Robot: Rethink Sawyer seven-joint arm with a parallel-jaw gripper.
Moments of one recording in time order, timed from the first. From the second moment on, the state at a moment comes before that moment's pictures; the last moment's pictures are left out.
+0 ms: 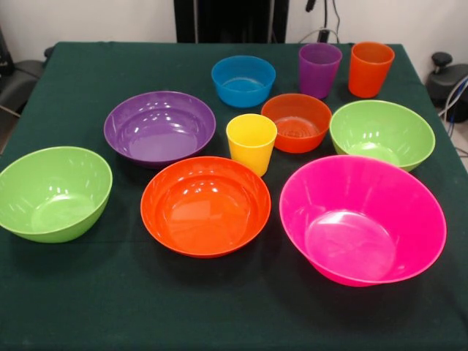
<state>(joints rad) 0.10 -0.58 -0.12 2.30 -0.18 0.07 1.91</state>
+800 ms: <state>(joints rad) 0.09 -0.59 -0.09 2.16 -0.16 0.14 1.91</state>
